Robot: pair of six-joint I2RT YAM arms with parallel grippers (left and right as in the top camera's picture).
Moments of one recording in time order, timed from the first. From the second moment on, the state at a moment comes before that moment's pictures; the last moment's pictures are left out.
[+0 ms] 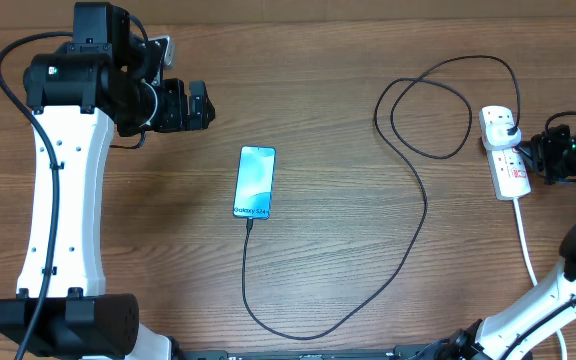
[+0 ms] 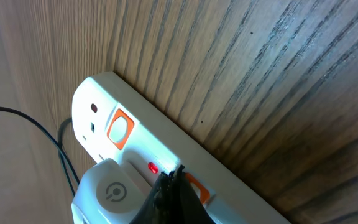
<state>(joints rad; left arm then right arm) -0.01 1.71 1.89 -1.36 0.31 -0.08 -0.65 2.12 1.43 -0.56 -0.59 0.56</state>
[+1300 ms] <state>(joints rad) -0.01 1.71 1.89 -1.36 0.31 -0.08 -0.64 2.15 1.48 -0.66 -0.58 0.53</state>
